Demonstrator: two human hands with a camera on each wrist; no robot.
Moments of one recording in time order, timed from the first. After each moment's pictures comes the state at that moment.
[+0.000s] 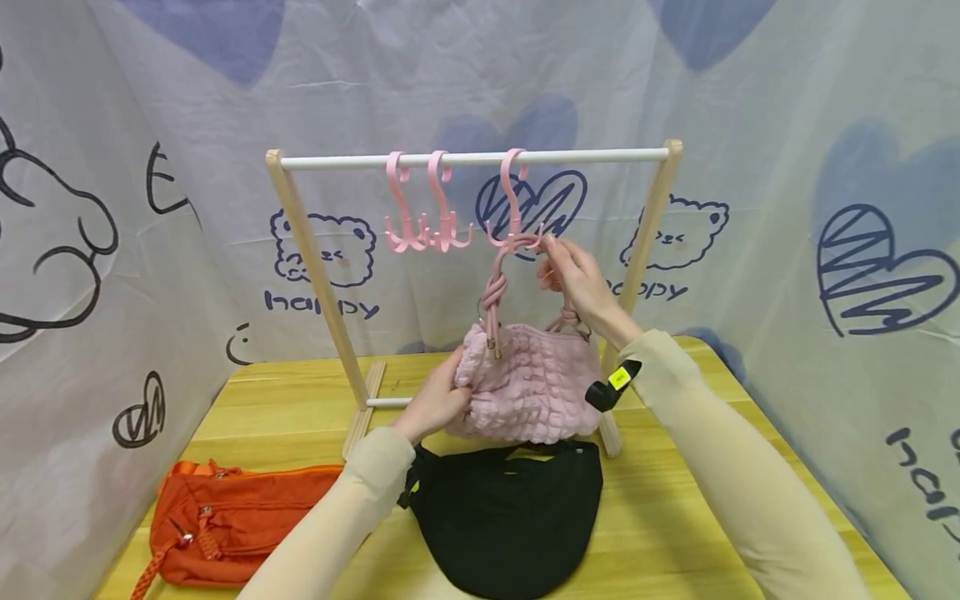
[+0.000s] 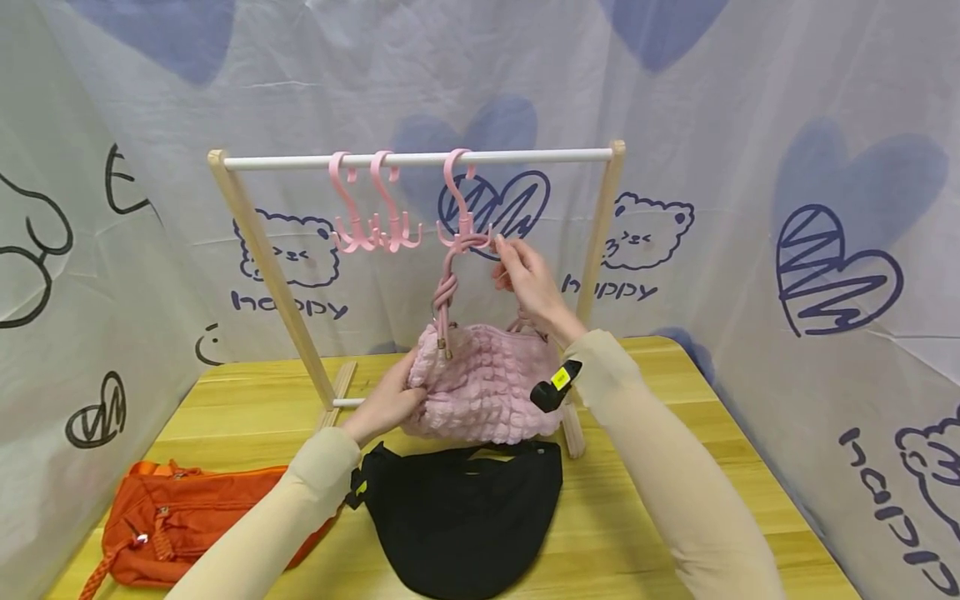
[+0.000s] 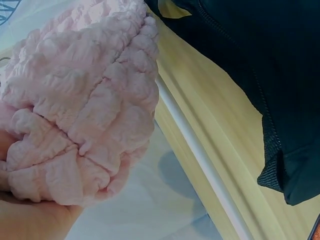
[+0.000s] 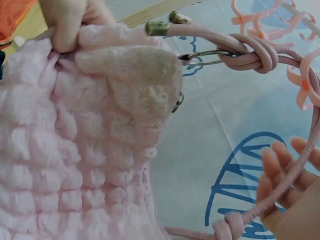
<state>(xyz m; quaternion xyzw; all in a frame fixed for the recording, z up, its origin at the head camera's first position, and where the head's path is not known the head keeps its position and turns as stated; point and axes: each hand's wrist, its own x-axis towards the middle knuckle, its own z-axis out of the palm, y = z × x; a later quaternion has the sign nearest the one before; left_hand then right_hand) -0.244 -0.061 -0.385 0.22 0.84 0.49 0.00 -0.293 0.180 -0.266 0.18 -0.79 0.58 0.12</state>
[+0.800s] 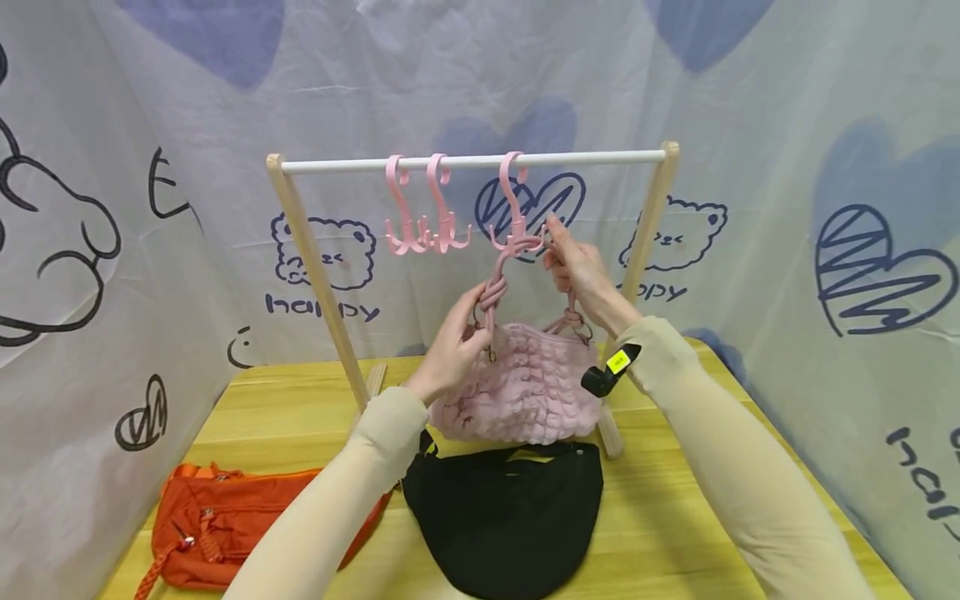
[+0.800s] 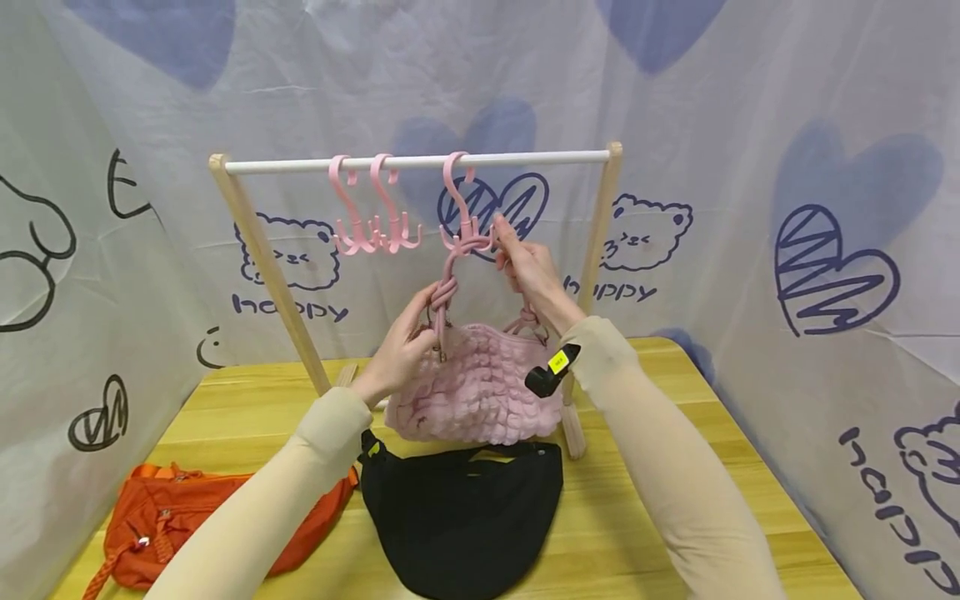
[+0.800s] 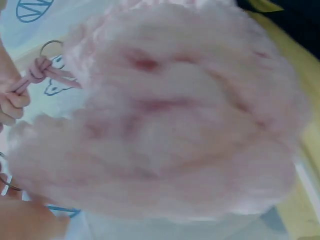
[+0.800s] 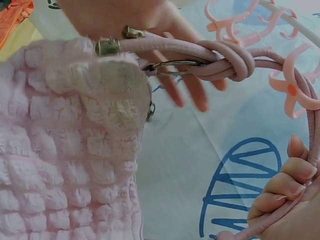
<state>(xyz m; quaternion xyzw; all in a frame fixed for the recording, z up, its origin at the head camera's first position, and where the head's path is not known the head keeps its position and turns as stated) -0.252 -0.037 -0.316 0.27 0.81 0.51 -0.07 -0.294 0.181 -0.250 0.10 -0.75 0.65 0.03</state>
